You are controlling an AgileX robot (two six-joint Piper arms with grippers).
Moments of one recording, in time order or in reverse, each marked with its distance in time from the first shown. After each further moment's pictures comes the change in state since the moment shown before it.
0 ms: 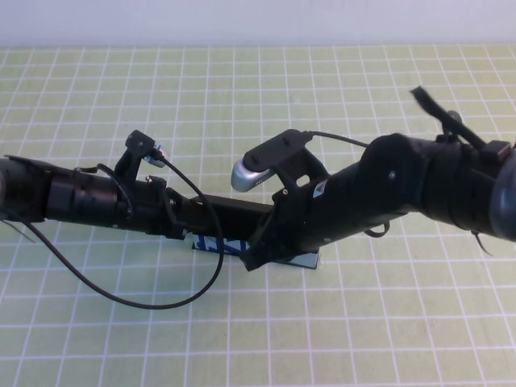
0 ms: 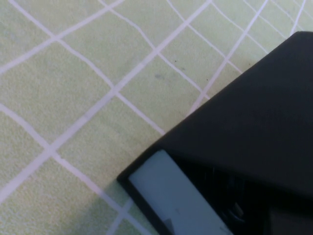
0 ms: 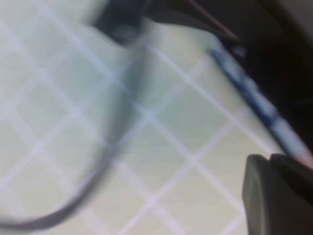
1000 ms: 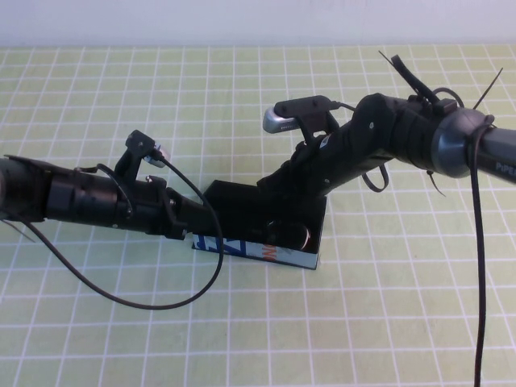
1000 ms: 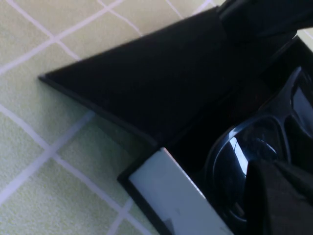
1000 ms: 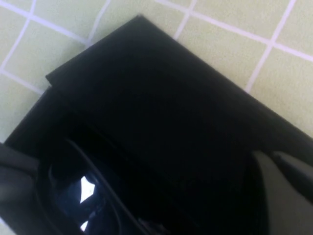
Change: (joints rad) right arm -0.174 0.325 -0.339 -0.120 0.042 0.235; left arm 0.000 0.000 0.000 0.002 0.000 0.001
